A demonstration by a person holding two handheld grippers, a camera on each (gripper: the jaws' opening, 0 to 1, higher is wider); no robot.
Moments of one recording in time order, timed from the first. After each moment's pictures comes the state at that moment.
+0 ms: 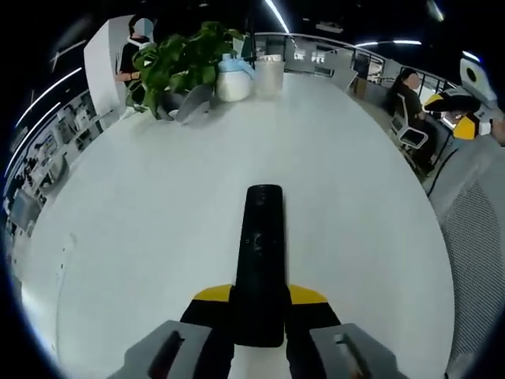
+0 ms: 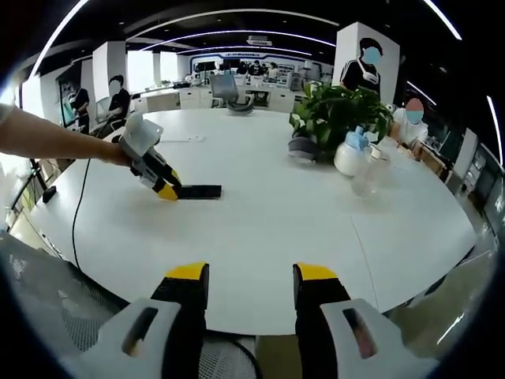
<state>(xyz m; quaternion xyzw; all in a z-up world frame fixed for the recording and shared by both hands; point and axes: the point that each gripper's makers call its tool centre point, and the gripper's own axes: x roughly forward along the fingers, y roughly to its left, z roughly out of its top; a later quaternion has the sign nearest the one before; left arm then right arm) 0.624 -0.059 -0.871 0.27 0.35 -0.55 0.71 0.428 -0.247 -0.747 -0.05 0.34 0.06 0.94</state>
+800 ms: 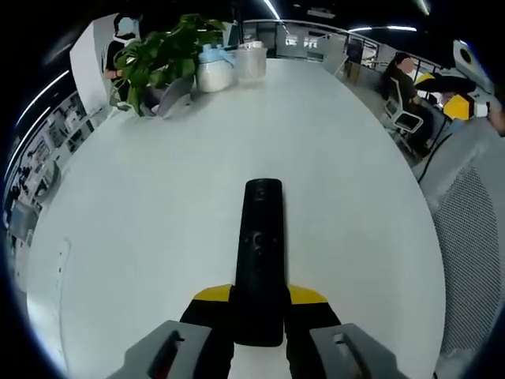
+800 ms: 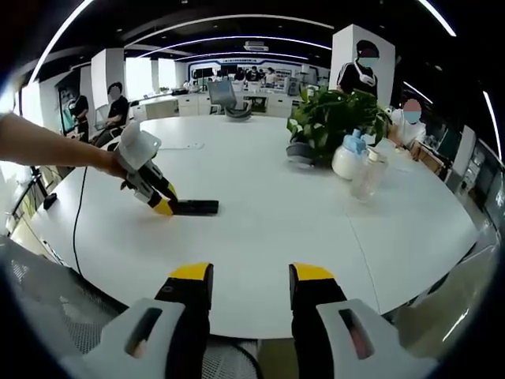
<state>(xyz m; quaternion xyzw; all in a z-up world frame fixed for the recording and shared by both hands) 0.598 -0.062 -0.873 0.31 0.37 -0.55 0.68 0.430 -0.248 -0.742 -0.04 0.32 0.06 0.94</state>
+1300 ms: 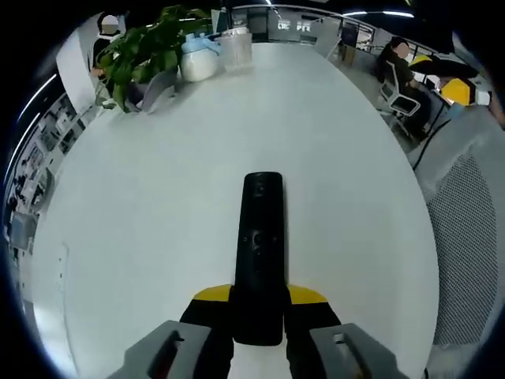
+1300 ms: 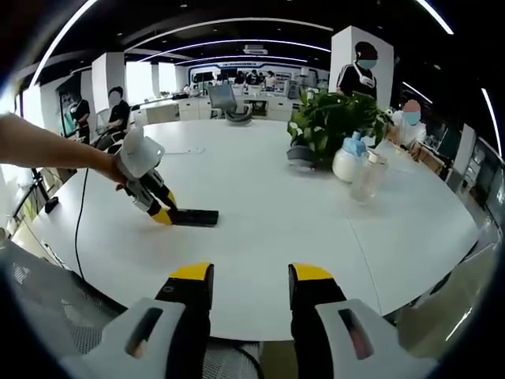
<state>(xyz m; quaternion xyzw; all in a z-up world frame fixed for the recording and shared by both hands) 0.583 -0.062 -0.876 0.35 0.40 -0.55 0.65 0.430 -0.247 -0.738 -0.04 0.31 0.06 0.95</state>
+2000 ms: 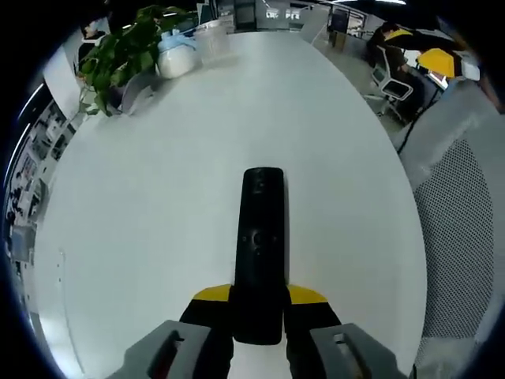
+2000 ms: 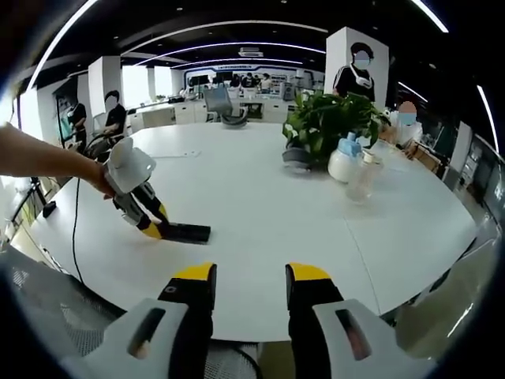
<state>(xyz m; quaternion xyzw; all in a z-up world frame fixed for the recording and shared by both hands) 0.550 -0.060 -0.876 0.38 0.41 -0.55 0.62 0.429 -0.251 -0.737 -0.03 0.31 0.05 0.95</state>
